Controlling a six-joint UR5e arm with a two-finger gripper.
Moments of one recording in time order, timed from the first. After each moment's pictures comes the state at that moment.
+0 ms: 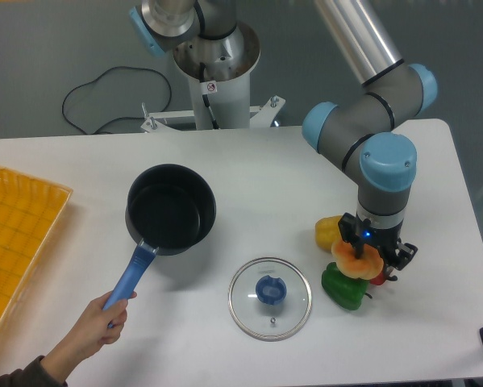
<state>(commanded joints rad) 2.69 -2.11 -1.50 -0.90 1.58 1.29</state>
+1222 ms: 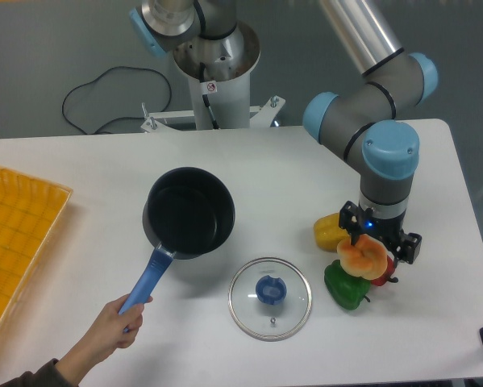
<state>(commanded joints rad) 2.71 -2.11 -1.52 -0.90 1.58 1.33</state>
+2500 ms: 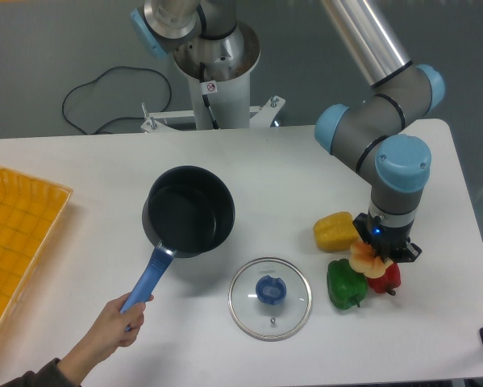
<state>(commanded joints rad) 2.73 -2.12 -1.51 -0.91 1.58 1.42</state>
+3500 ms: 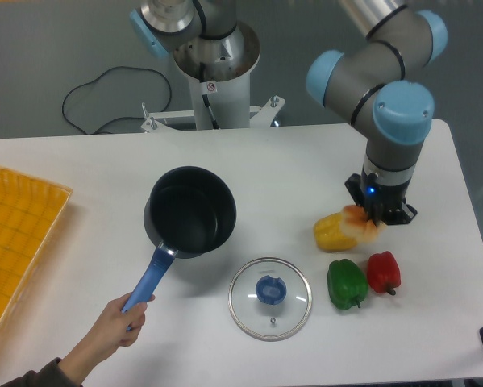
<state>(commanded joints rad) 2.73 -1.94 -1.48 -1.23 1.59 1.42</state>
